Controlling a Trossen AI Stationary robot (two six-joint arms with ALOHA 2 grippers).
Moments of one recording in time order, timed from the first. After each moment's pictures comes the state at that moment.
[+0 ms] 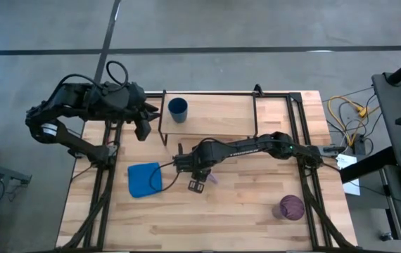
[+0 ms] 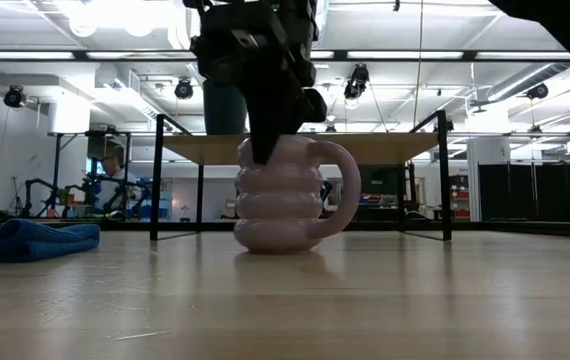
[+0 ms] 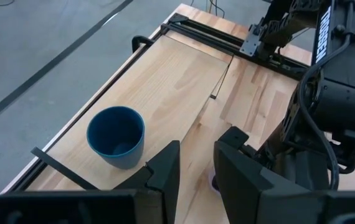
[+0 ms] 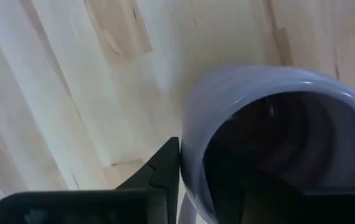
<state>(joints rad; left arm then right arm) -0.03 1.28 1.91 -1.29 -0.35 -0.40 0.14 2.34 2.21 -1.26 -0.04 0.44</state>
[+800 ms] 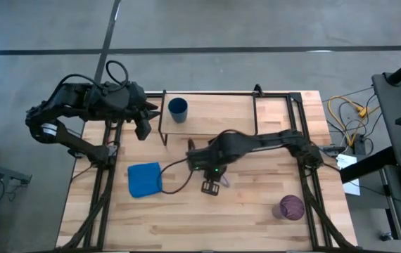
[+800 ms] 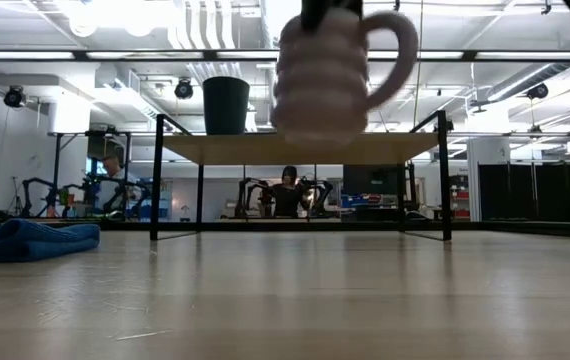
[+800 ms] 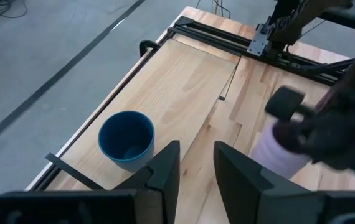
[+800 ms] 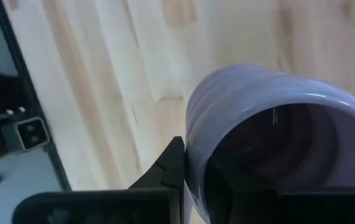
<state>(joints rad) -0.03 1.28 1.91 -1.29 -0.38 -0.36 0.20 2.18 2.35 -1.50 -0.09 0.46</state>
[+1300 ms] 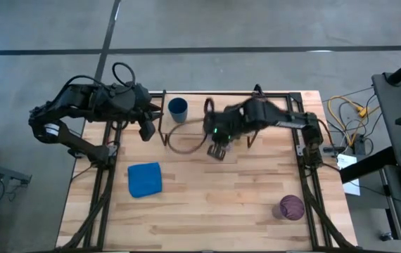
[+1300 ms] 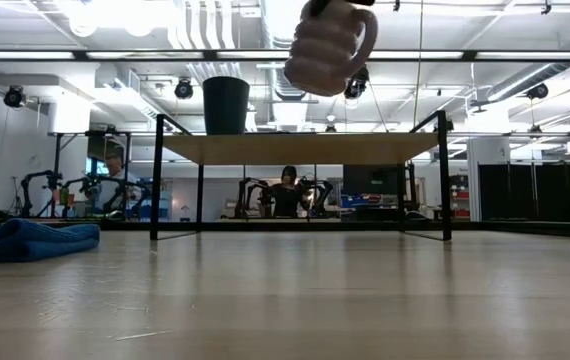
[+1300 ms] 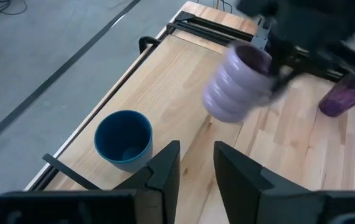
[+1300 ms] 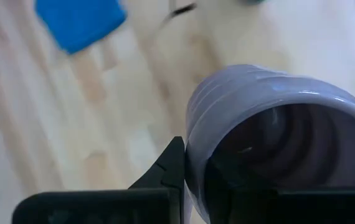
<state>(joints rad) -0.03 1.30 1.91 -1.28 -0.38 -0.36 0.06 1.97 2.35 -1.51 0.18 0.40</state>
